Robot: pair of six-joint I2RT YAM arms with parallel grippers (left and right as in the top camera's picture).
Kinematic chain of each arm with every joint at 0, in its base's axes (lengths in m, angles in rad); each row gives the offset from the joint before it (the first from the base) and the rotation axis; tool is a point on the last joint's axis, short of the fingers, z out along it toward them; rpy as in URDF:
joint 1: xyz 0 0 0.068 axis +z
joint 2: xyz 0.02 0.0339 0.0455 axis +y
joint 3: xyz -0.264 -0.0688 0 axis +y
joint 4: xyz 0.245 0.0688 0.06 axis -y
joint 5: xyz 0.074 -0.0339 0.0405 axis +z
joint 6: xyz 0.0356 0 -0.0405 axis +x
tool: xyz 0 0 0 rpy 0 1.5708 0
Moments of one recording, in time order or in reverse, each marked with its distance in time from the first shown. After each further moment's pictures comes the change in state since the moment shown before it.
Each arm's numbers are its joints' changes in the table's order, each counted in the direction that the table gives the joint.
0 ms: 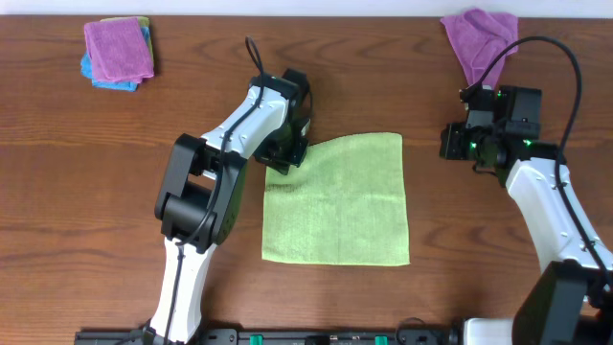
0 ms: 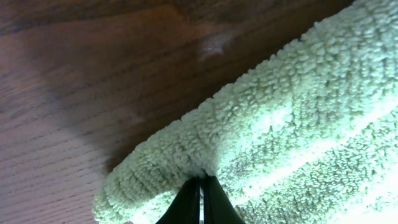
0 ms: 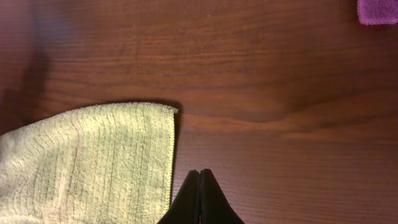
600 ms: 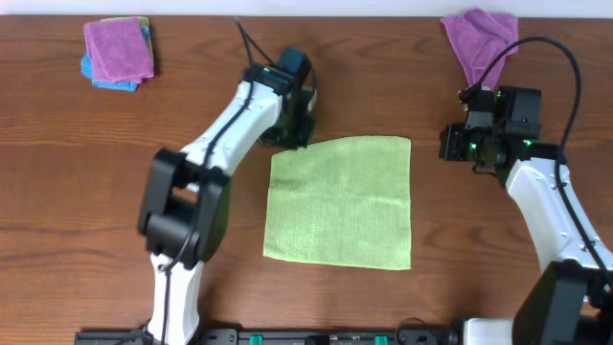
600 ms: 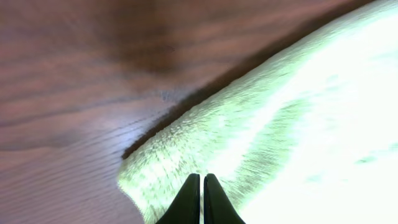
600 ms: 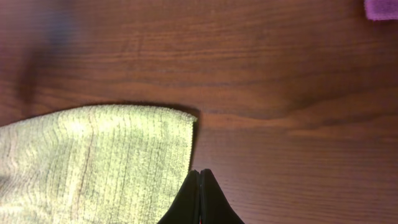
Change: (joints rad) left arm 0.005 -0.170 -0.005 0.141 -0.037 -0.049; right arm 0.000 0.000 0.000 -0.017 0.017 -0.013
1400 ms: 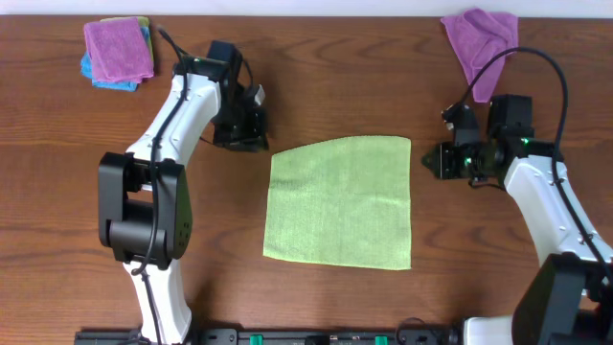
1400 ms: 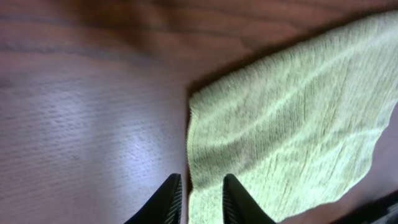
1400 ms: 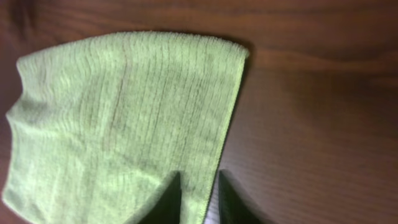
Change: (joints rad) left arm 0.222 -0.045 0.098 -0.114 -0.208 -0.007; right arm 0.003 0.022 0.000 -0.199 0.136 -0.115
